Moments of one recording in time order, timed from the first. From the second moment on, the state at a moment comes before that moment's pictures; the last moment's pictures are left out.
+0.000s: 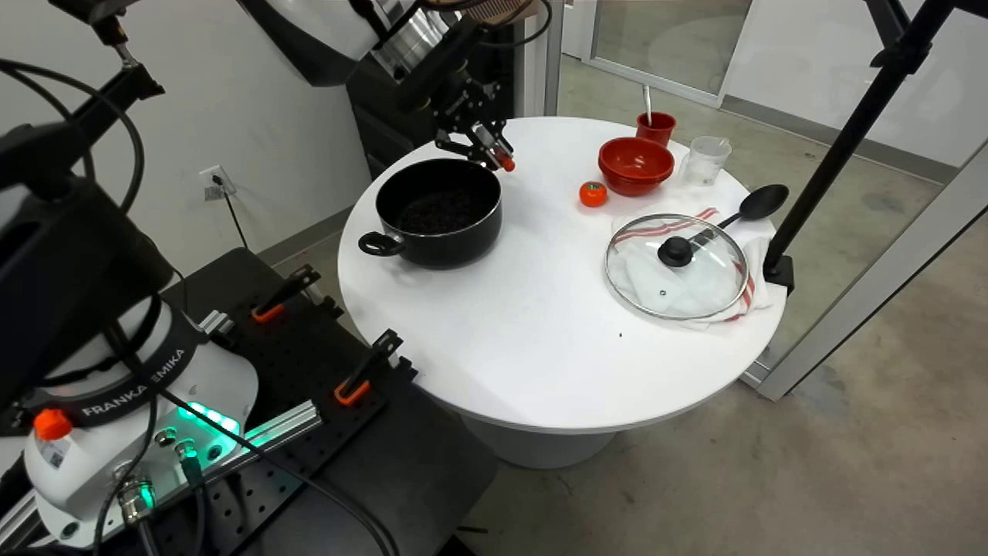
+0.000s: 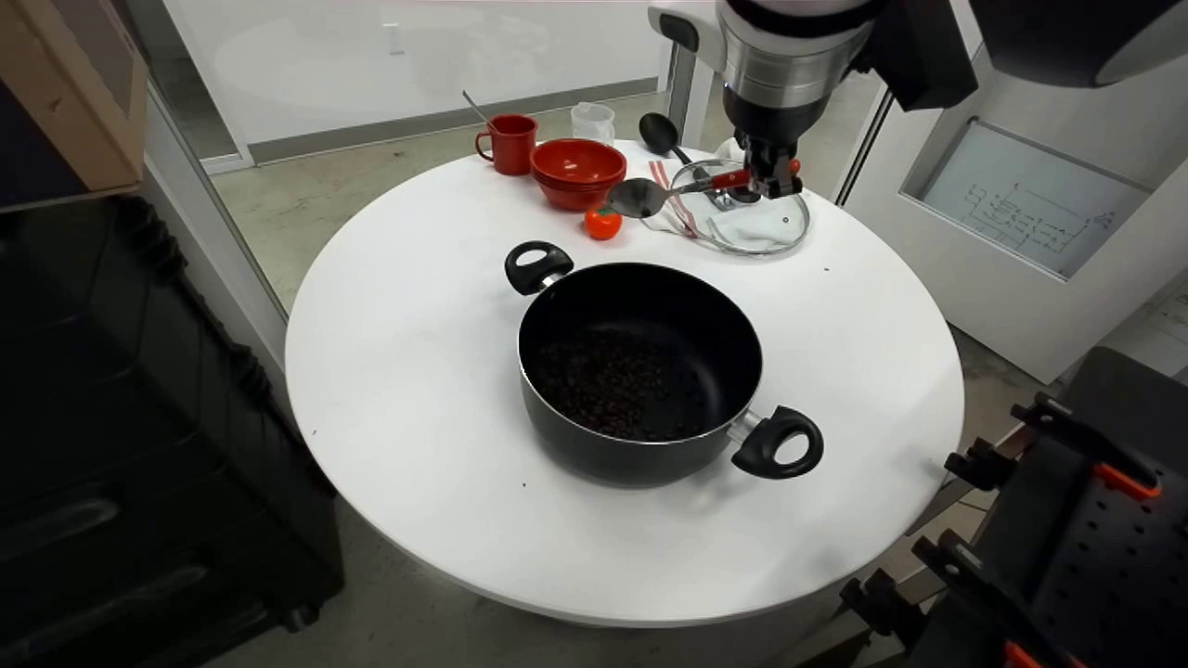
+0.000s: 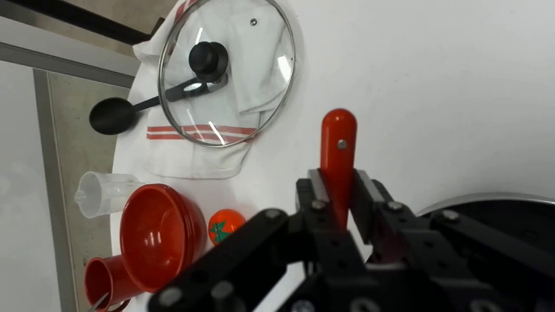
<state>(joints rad) 0.04 0.15 -0.01 -2.45 -1.29 2.51 0.16</state>
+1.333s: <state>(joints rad) -0.02 0.18 -0.02 -2.10 -0.25 1.93 -0.02</state>
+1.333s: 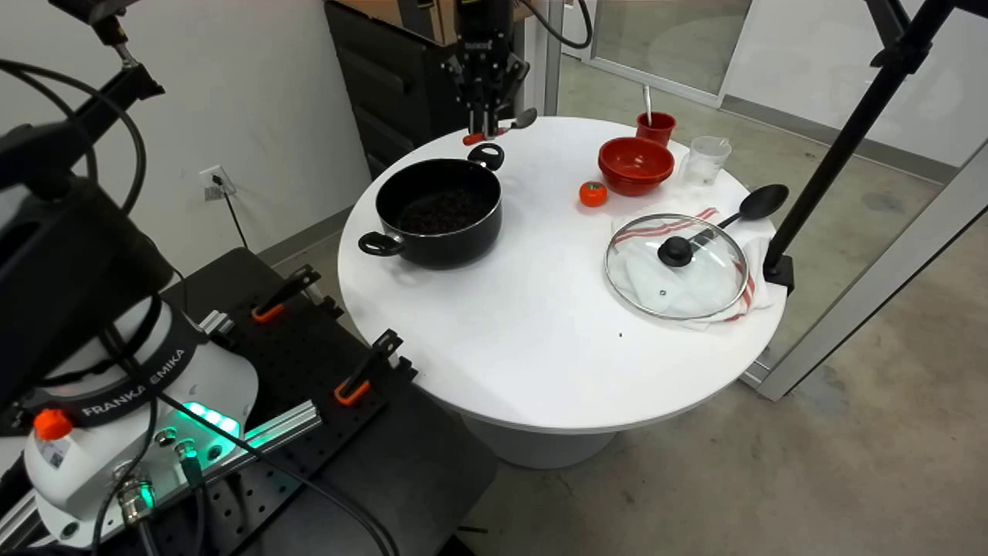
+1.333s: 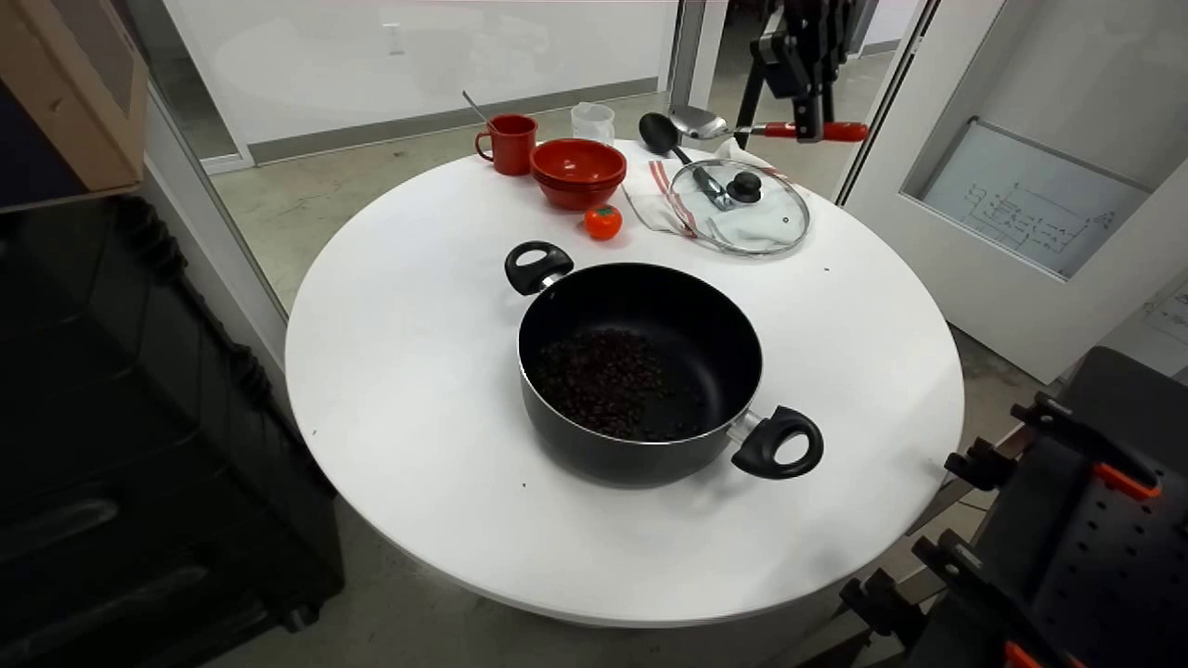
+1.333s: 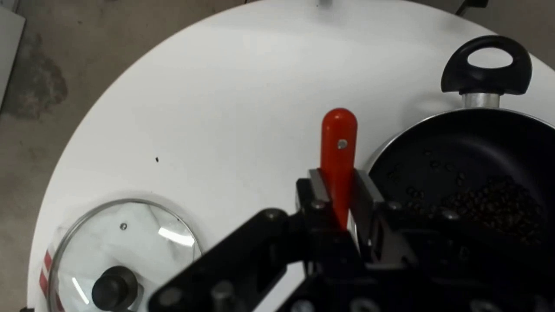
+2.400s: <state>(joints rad) 0.07 0.05 0.05 -2.37 -0.62 2.09 -0.02</state>
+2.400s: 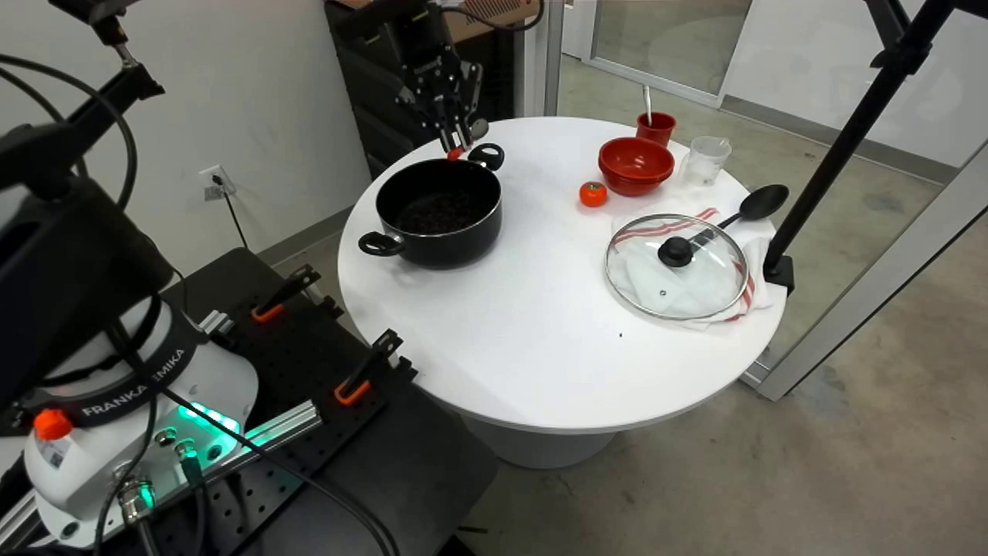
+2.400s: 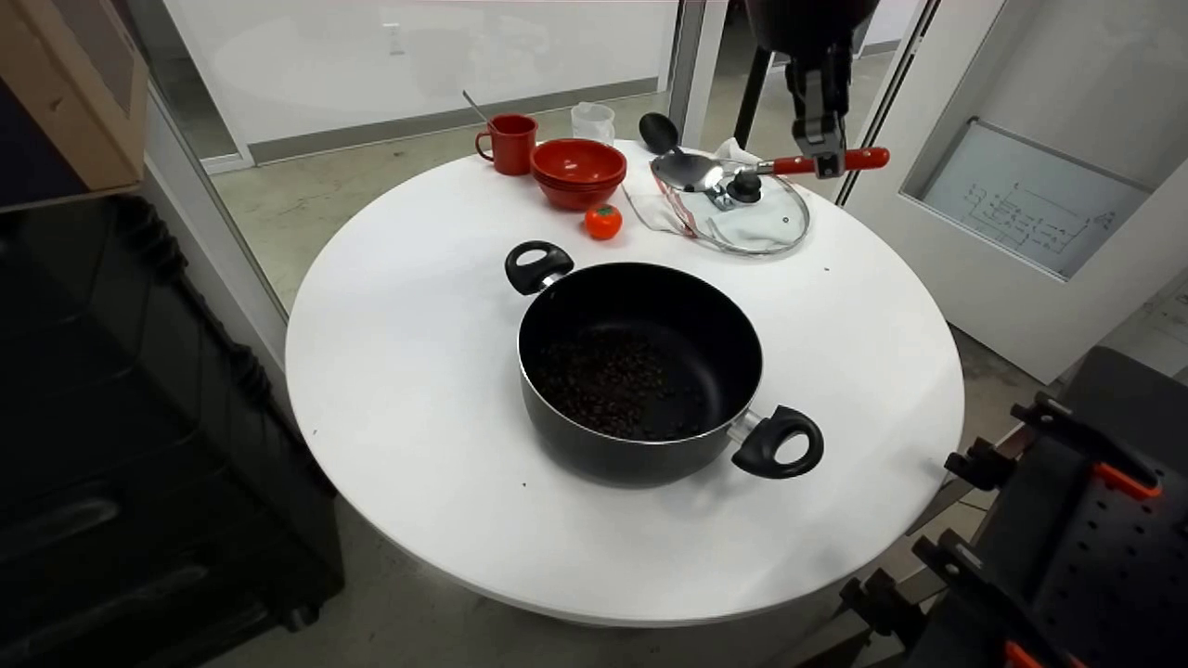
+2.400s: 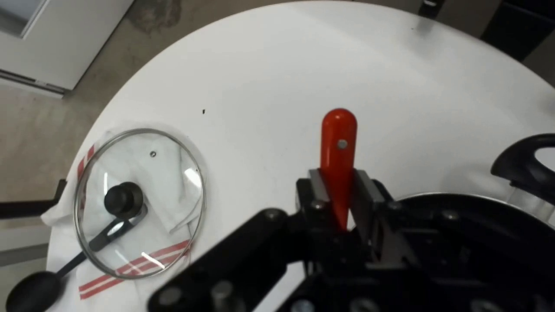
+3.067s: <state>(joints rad) 0.02 -0.04 0.02 -2.68 -1.26 2.61 0.17</state>
